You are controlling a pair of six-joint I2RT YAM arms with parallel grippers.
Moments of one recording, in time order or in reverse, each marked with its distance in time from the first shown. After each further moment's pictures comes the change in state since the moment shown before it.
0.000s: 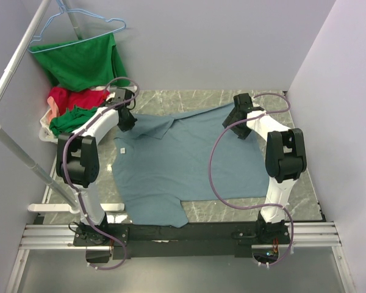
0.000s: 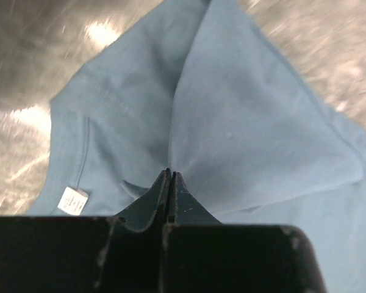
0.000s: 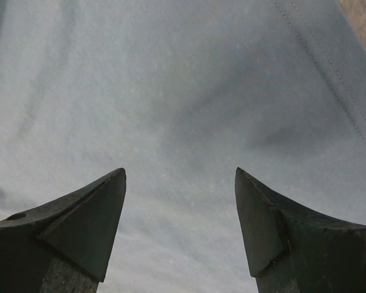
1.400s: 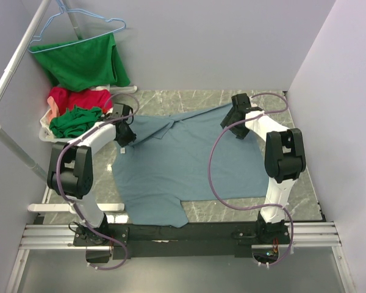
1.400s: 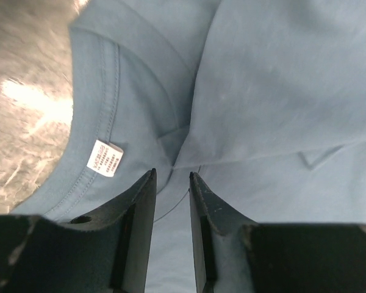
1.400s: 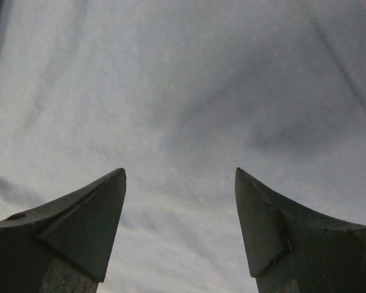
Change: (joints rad) left arm -0.008 -0.154 -0.301 0.105 0.045 0.036; right arm 0.015 0.000 0.000 0.006 -0.010 -0.001
